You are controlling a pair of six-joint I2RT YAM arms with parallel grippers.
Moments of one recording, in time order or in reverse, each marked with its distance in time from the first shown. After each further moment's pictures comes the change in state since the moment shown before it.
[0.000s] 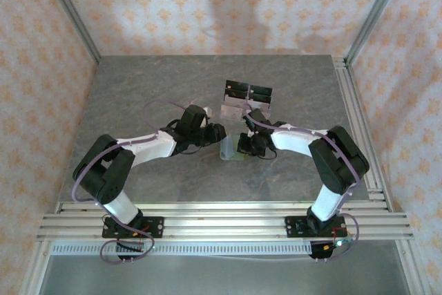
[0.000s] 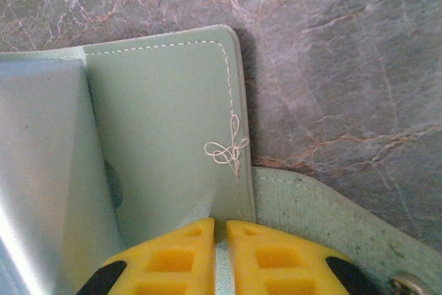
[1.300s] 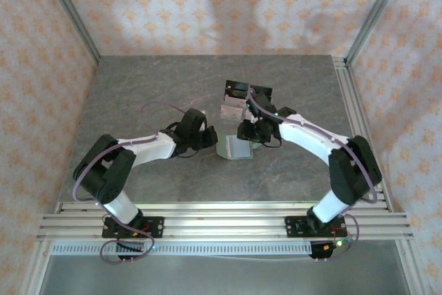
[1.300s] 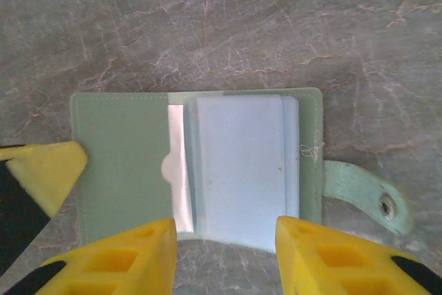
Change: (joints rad) left arm 0.000 0.002 -0.029 -0.055 -0.101 0.073; right arm -0.019 -0.106 0.188 -0.261 0.077 -0.114
